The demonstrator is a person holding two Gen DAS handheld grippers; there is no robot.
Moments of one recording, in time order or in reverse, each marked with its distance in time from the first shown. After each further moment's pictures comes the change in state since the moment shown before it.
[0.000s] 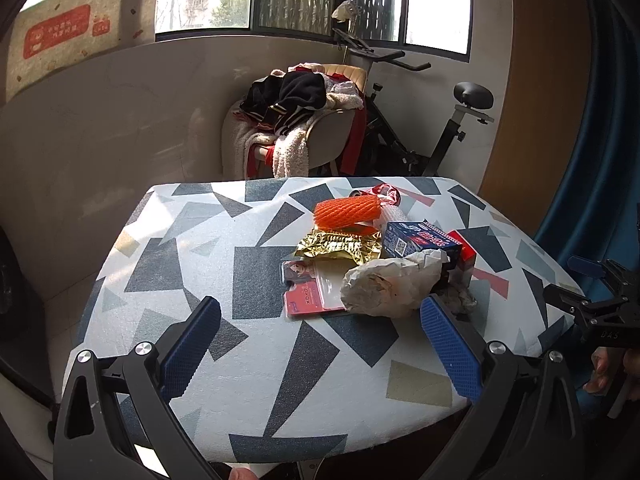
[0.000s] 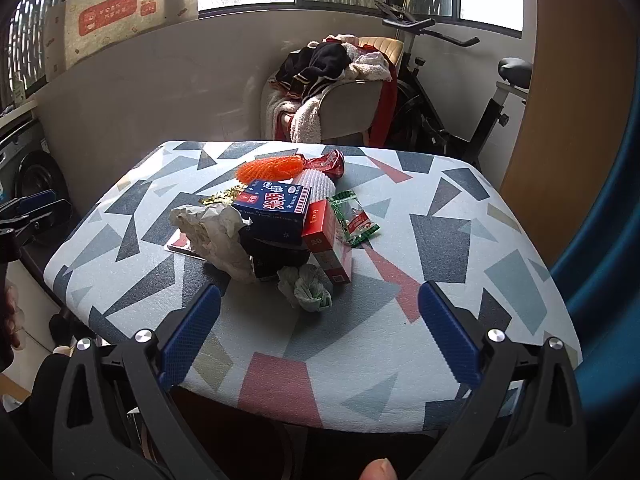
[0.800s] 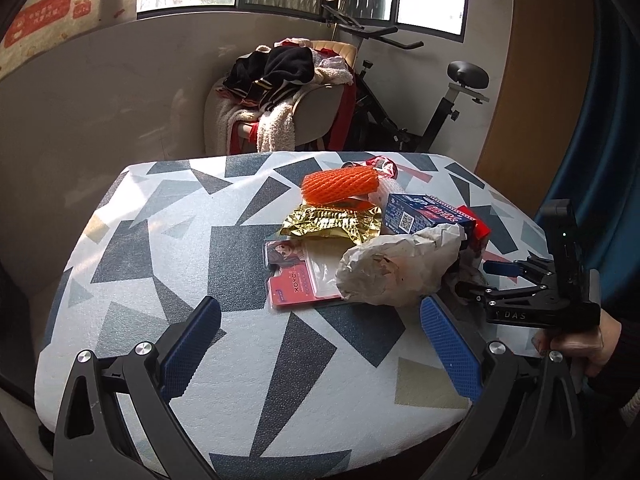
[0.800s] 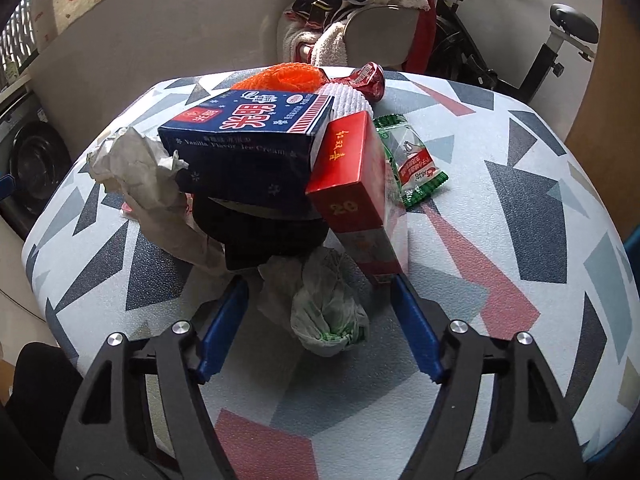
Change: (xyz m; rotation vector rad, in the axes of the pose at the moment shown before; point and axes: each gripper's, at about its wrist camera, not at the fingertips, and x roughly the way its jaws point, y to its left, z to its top) left arm 0.055 0.001 -0.012 0.017 0.068 -0.070; right arm 0.157 0.008 -0.004 -0.032 0.229 0.103
